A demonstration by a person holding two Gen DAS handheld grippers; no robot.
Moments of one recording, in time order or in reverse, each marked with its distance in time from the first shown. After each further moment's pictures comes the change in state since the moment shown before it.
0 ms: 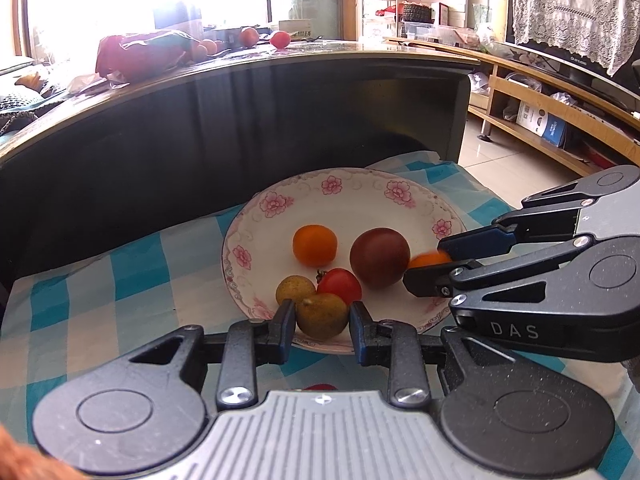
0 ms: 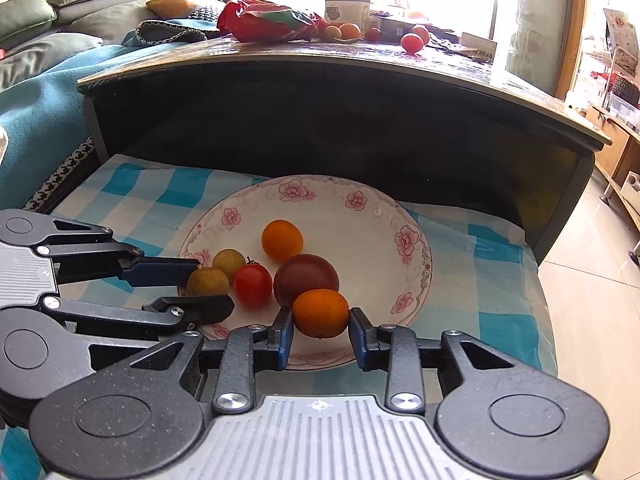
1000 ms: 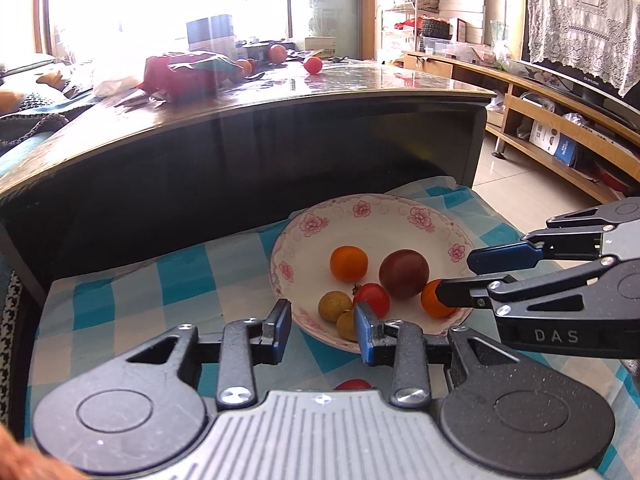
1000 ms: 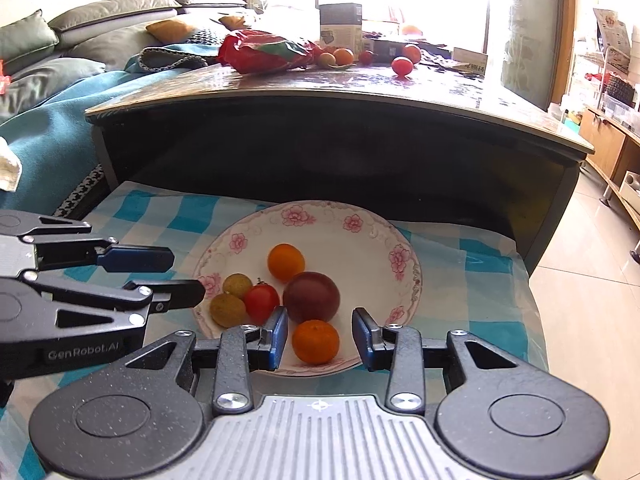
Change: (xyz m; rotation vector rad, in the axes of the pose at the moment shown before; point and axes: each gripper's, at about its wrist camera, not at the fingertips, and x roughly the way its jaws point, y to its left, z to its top) left arm -0.037 0.020 0.008 -0.041 -0.019 0.038; right arm -0.025 -0.003 0.003 0.032 -0.055 0.030
